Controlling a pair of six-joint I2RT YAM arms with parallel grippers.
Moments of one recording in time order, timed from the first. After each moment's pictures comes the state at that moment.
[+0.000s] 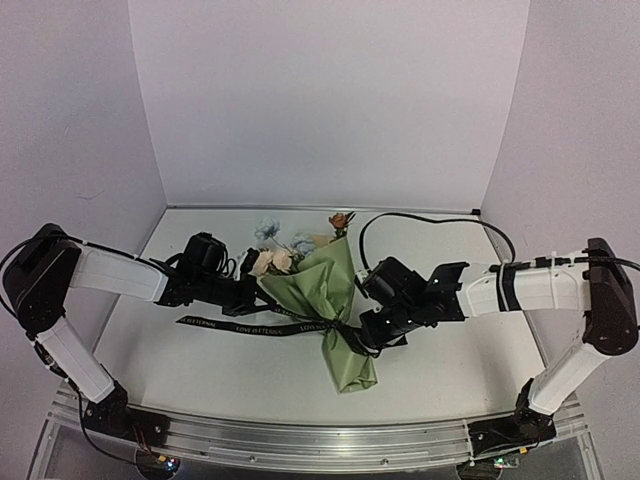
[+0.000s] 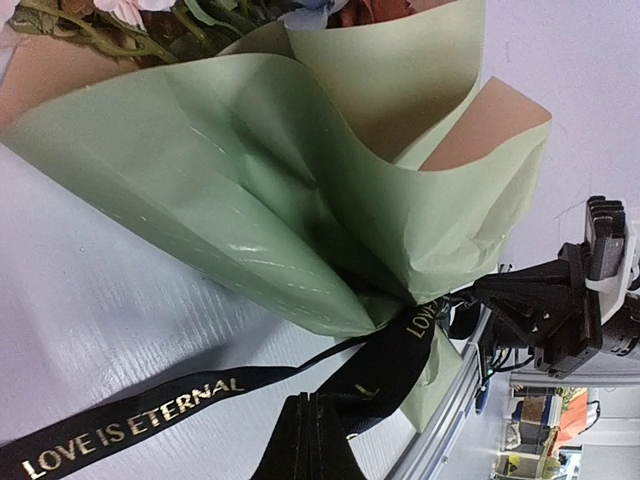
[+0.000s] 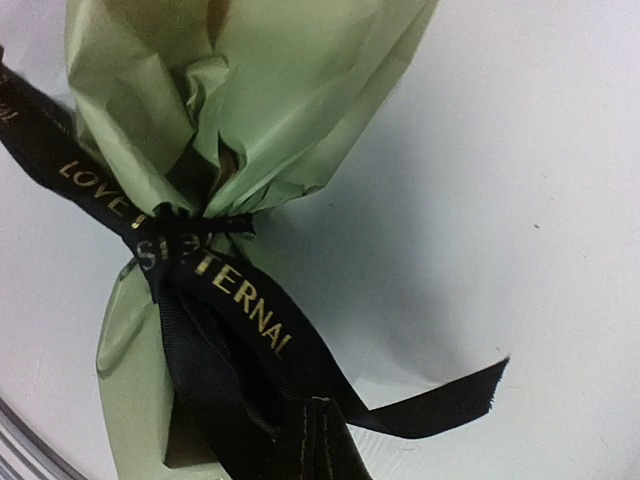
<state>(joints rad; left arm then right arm) -0.61 1.60 0.75 0.16 0.57 -0.68 1.00 1.61 1.02 -0.48 0.19 0.48</state>
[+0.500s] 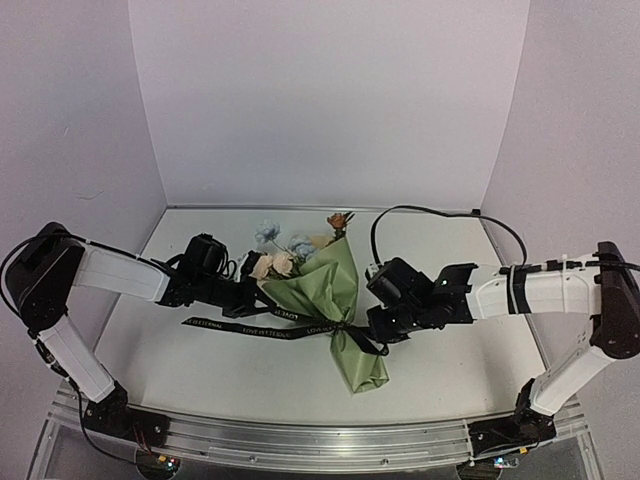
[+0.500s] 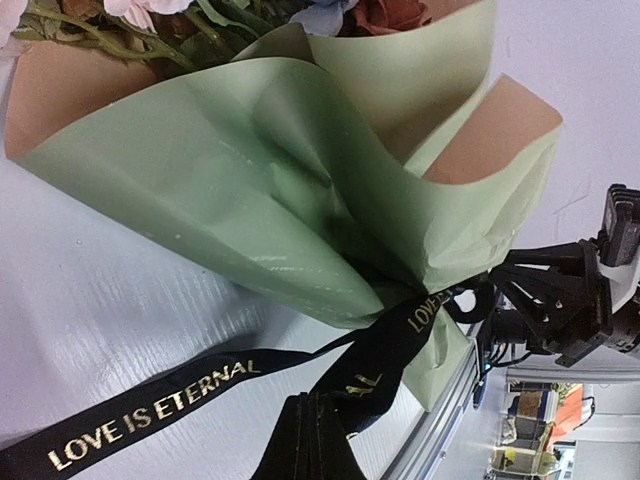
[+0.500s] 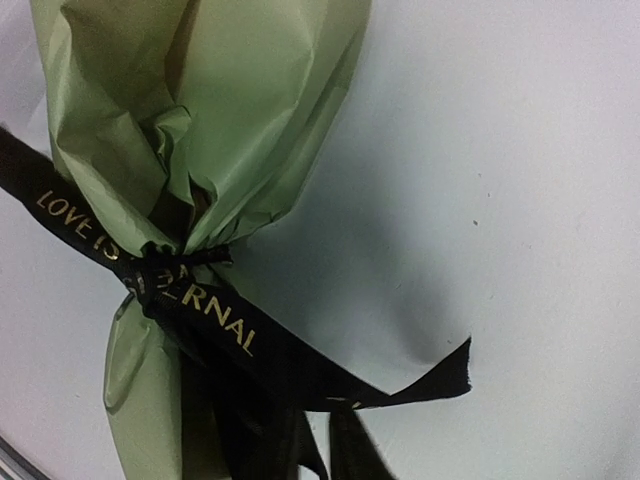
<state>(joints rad) -0.61 1.62 0.75 0.16 0.60 -0.68 1.01 1.55 0.99 -0.49 0.32 0.54</state>
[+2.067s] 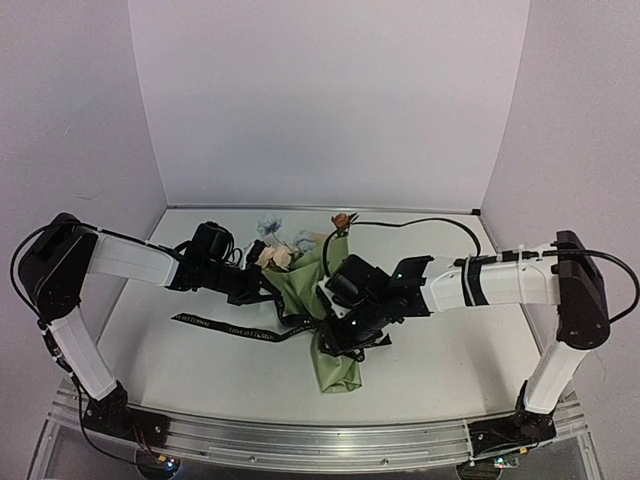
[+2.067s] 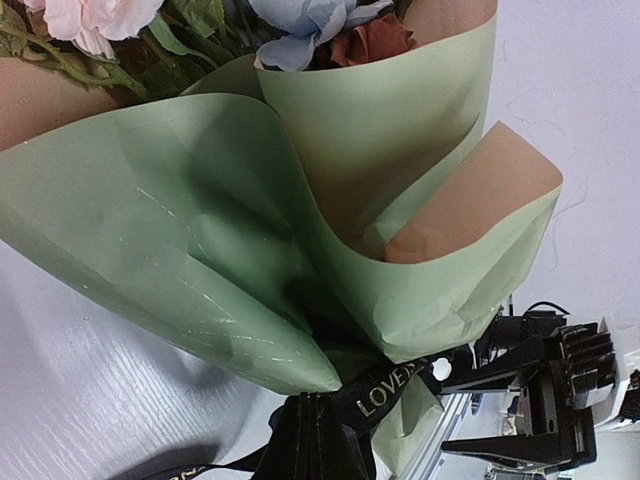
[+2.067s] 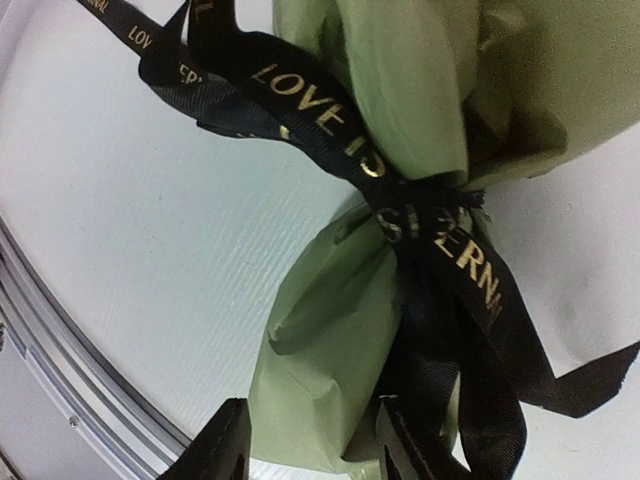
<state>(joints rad) -0.57 1.71 0.89 0.10 0.65 -0.62 1.08 1.79 1.24 -0.55 -0.05 0.57</state>
